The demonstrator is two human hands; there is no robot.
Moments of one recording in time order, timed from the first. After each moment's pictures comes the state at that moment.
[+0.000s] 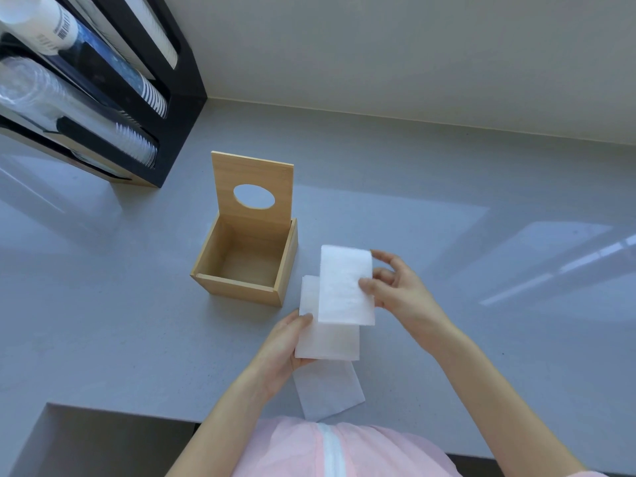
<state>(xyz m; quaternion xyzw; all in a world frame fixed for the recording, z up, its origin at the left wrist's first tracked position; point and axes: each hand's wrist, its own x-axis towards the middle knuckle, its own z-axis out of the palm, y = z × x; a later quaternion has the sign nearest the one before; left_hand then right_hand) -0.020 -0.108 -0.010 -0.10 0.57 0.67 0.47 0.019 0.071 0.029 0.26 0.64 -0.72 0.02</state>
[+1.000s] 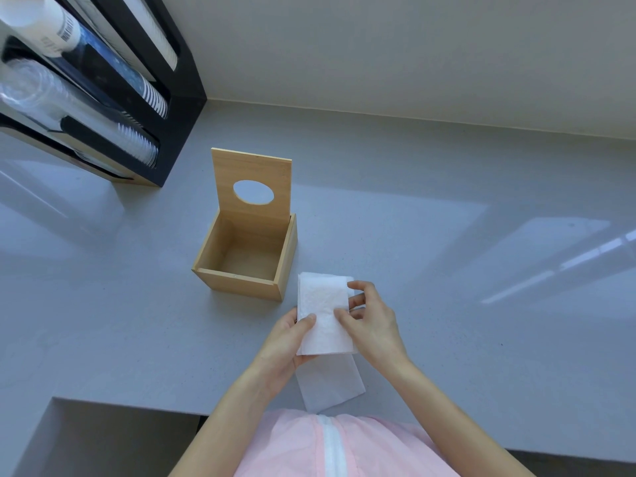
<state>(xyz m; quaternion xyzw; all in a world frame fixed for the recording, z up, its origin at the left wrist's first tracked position) -0.010 -0.111 -0.011 -0.08 0.57 0.68 0.45 0.040 0.018 0.000 0.30 0.80 -0.52 0.01</state>
